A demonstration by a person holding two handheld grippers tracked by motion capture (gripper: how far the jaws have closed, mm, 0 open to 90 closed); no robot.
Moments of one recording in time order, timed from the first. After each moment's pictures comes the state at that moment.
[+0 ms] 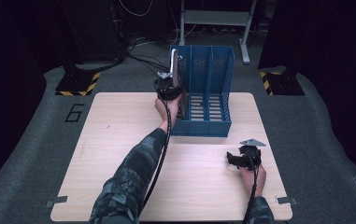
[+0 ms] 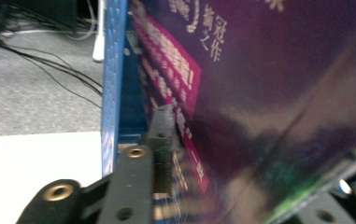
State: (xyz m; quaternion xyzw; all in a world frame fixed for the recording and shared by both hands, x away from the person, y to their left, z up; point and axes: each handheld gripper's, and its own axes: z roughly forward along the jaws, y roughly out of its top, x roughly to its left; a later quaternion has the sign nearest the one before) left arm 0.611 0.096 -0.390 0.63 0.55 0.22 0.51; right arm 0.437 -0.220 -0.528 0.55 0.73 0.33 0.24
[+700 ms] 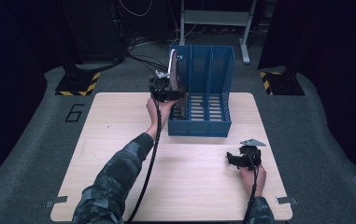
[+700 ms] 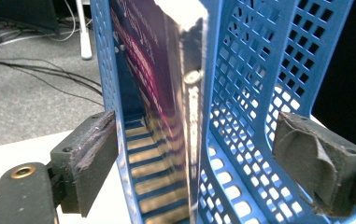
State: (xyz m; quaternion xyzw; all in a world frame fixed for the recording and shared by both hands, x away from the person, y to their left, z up) left arm 0.579 0.116 -0.363 0.70 0.48 0.23 0.48; right arm 0.437 -0.219 -0.528 0.55 0.73 0.33 0.24
